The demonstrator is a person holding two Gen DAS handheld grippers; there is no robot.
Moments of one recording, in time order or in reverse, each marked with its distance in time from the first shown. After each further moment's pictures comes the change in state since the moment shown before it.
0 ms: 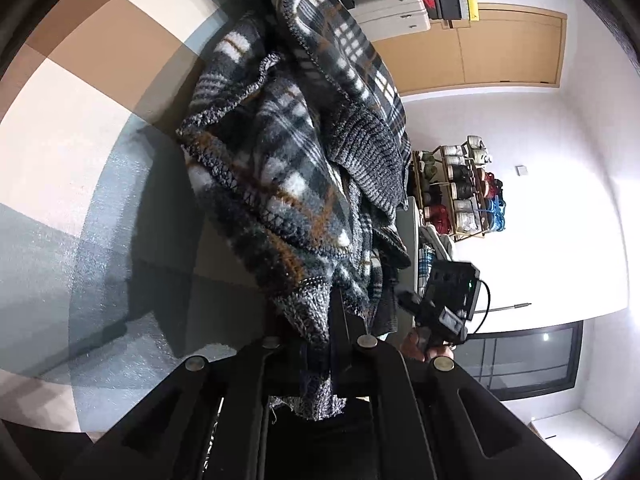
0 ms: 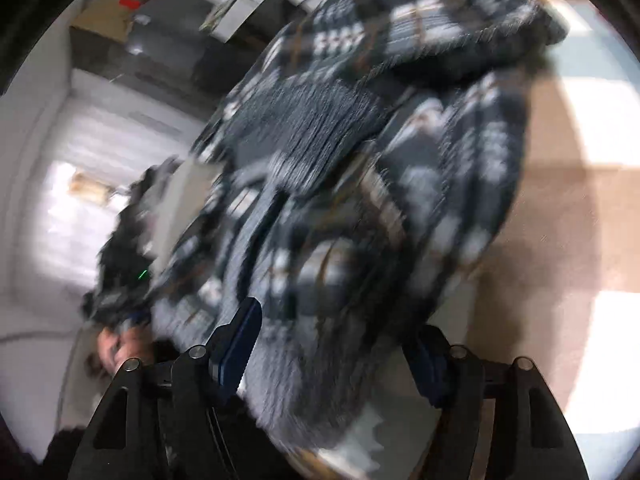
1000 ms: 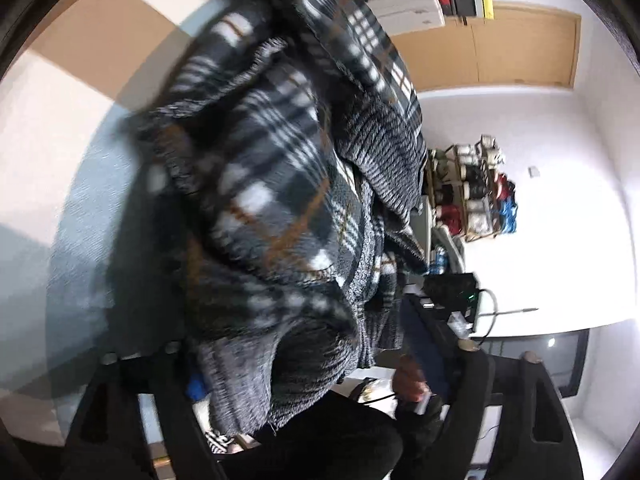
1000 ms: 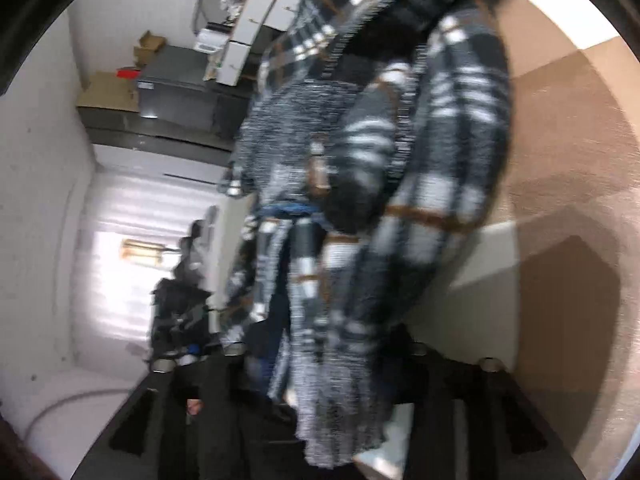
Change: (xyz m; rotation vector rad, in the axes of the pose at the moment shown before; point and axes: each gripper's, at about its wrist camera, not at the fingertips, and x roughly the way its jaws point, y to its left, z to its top) left arm 0.009 0.003 0.000 -0.009 0.037 0.054; right arm 0.015 -0.019 -0.015 0.233 -0.095 0.232
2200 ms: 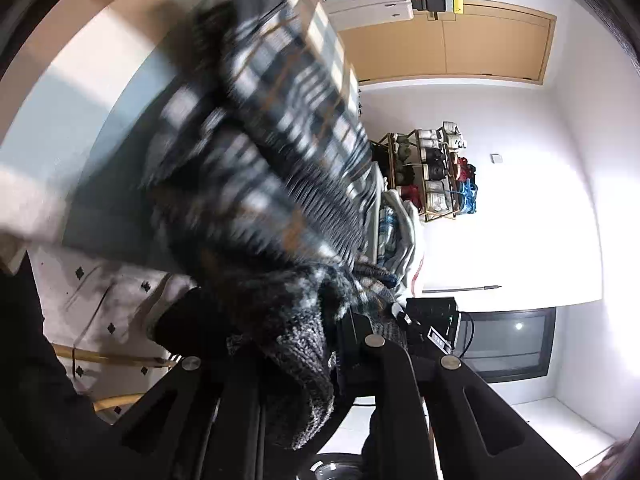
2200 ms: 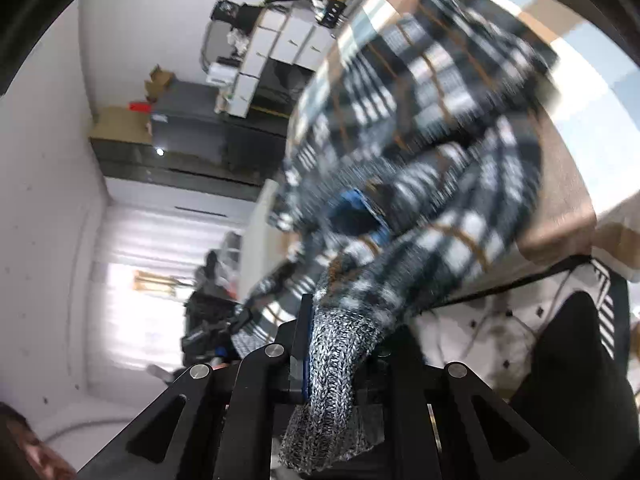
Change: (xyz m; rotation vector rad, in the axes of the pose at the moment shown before) left arm -0.068 -0.024 -0.040 -0.016 0.024 -0.150; right arm -0.084 0.056 -0.081 0.082 -0.159 0.015
